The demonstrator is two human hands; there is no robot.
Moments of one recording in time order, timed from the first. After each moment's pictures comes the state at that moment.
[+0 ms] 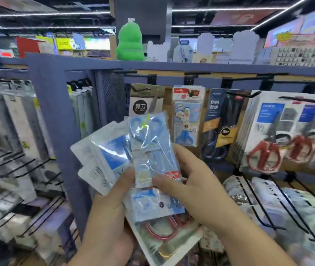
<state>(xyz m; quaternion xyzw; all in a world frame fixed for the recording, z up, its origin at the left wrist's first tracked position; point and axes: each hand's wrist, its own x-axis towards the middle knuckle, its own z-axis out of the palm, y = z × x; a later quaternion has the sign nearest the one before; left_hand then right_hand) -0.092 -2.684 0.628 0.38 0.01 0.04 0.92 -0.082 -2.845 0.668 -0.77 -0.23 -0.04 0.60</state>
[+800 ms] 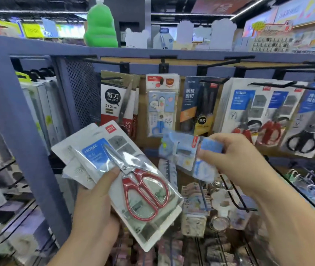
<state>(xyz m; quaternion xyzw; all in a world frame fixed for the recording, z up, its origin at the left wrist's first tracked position) -0.068 -2.706 0.607 0.44 0.08 0.09 0.89 -0.065 -2.959 0.675 -0.87 -0.05 -0.15 0.48</state>
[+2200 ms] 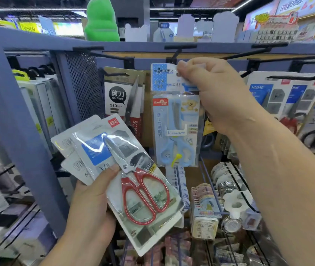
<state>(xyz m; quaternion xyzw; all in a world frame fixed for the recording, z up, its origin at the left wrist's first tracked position) -0.042 -2.680 0.605 0.45 0.05 0.08 0.89 -0.015 -2.884 0.767 -0.77 -0.15 -0.20 0.59</state>
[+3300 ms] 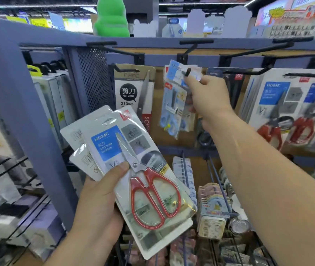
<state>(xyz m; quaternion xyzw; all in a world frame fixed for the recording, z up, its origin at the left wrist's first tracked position) -0.050 -2.678 0.611 0.46 0.03 0.06 0.89 0.078 -2.883 0.726 -0.77 0.02 -0.30 0.57</state>
